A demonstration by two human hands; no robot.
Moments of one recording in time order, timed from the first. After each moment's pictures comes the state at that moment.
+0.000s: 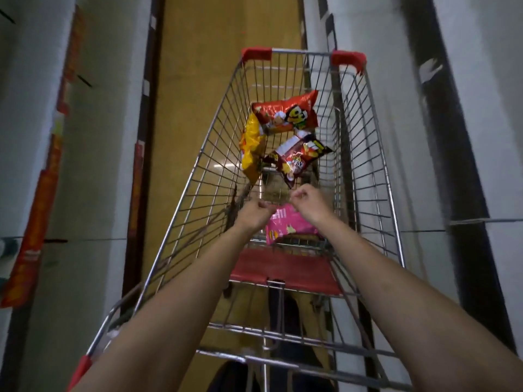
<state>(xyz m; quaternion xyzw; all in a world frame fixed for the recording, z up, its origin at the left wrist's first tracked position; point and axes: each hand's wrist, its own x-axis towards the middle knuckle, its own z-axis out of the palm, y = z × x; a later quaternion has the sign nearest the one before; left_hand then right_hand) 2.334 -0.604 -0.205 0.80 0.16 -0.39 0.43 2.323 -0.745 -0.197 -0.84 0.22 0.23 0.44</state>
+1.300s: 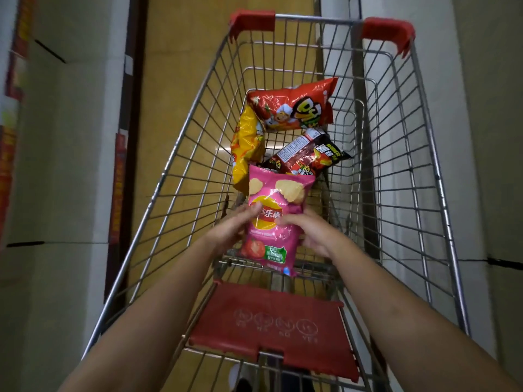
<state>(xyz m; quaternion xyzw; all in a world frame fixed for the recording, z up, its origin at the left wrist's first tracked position) 2.400 -0.573 -0.310 0.63 0.19 -0.48 0.59 2.375 -0.756 -0.312 -0.54 0.30 0.40 0.68</state>
